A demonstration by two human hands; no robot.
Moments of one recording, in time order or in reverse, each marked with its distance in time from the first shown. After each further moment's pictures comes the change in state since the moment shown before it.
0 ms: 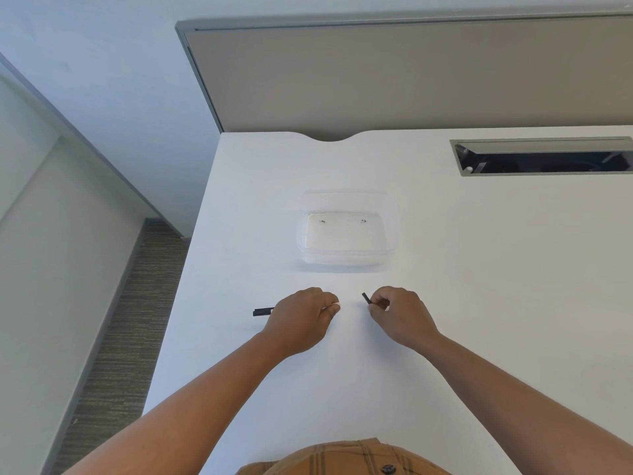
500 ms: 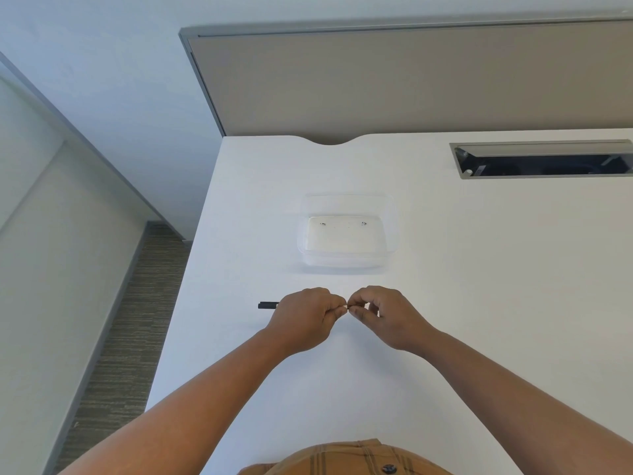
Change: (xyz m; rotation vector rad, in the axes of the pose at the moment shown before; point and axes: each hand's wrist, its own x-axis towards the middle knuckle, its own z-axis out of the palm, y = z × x) left_hand 0.004 0.007 -0.006 0.128 0.011 0.106; right_hand -0.009 -0.020 -0.009 0.175 -0.163 -0.357
